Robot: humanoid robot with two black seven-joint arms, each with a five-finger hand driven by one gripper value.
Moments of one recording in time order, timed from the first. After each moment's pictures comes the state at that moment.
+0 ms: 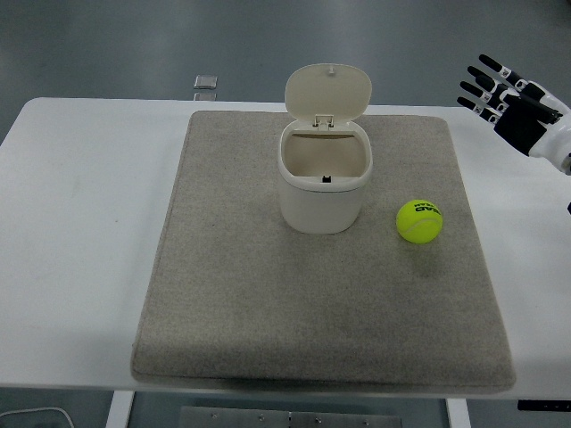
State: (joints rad) left arm 0.03 0.00 -0.13 -0.11 0.09 -0.11 -0.01; right arm 0.82 -0.56 0.65 0.87 -0.01 0.33 0.06
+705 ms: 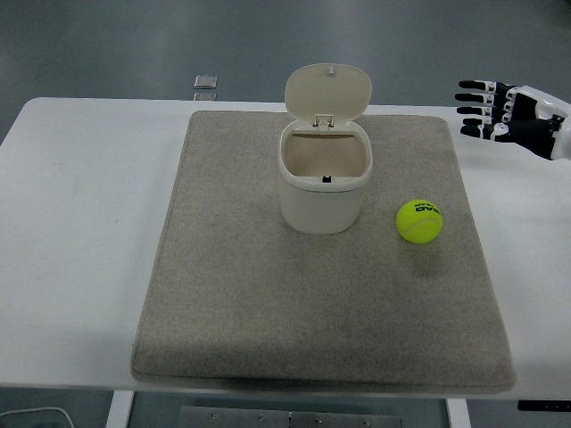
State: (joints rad) left arm 0.03 0.00 -0.13 -0.11 0.09 -0.11 -0.01; right arm 0.86 -0.65 0.66 0.93 -0.60 0.48 0.11
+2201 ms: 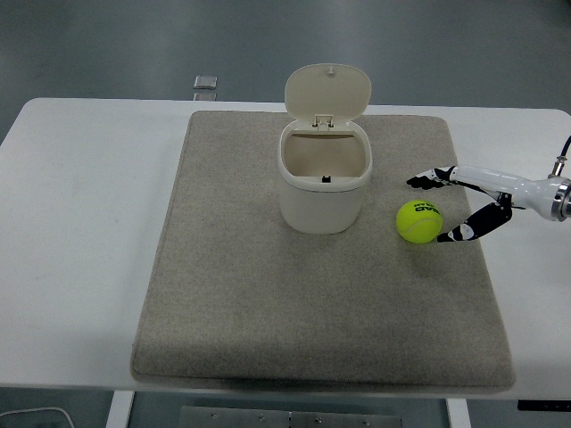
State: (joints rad) left arm 0.03 0.00 -0.13 -0.11 0.09 -0.10 -0.01; right arm 0.77 -0.70 0.54 1.16 -1.36 0.35 0.33
